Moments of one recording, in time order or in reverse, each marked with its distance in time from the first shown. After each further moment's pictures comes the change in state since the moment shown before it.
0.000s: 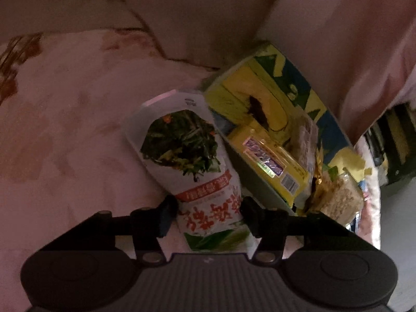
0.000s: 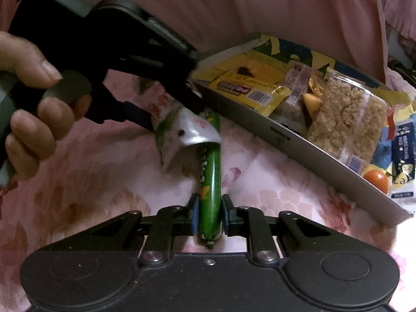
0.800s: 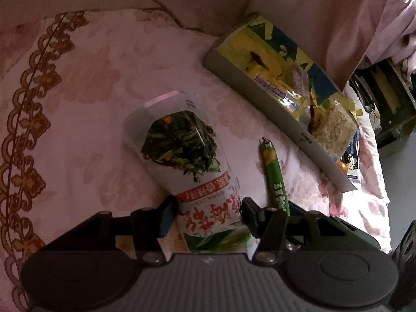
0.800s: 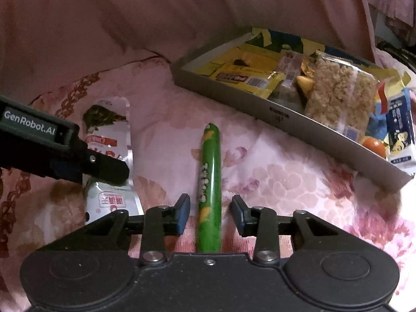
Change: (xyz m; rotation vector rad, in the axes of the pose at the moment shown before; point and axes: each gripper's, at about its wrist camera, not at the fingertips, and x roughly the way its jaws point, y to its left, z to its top) left arm -0.058 0.030 -0.063 0.157 0.052 0.022; right arm -0.008 0.006 -0.010 0.073 -0.018 -0.007
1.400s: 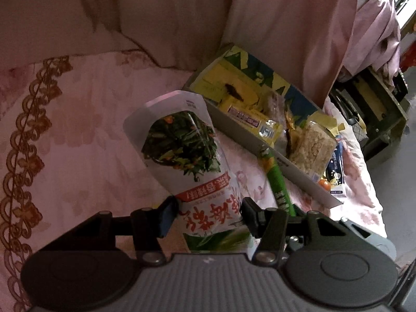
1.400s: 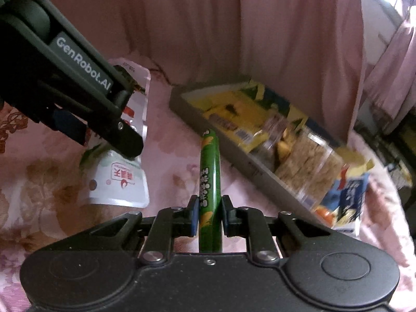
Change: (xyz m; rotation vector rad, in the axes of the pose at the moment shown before) left arm -0.020 -0.024 0.004 0.079 -0.142 -0.012; right arm -0.024 0.031 0.002 -0.316 -0.168 -0.255
